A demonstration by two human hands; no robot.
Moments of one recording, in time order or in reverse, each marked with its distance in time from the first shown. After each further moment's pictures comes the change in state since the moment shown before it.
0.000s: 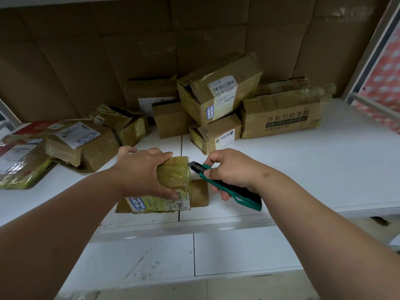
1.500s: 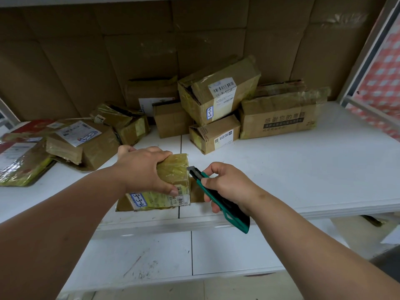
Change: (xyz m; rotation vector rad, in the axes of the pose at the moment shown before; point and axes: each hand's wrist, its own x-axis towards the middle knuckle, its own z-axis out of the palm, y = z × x) left_hand 0.000 -0.002 0.002 -0.033 0.018 -0.037; right_hand -0.008 0.022 0.034 0.291 0.077 0.020
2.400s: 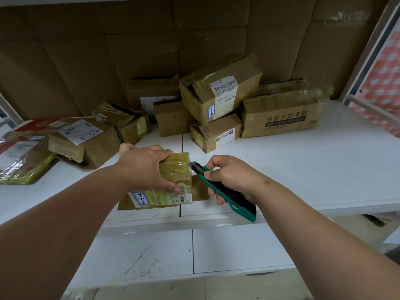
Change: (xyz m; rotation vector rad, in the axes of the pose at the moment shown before) left_hand 0.002 0.000 0.001 0.044 0.034 -0.006; right_hand 0.003 -0.017 -0.010 -0.091 -0.041 0.021
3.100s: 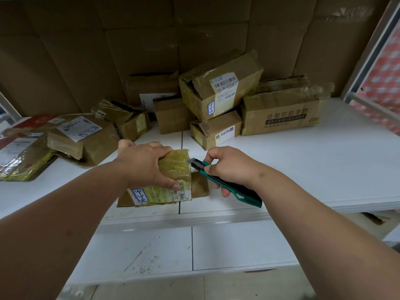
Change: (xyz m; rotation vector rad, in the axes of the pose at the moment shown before) left_hand 0.000 0.001 -0.001 -0.003 -0.003 -0.005; right_hand 0.005 -0.008 -0.007 -0.261 0.034 -0.064
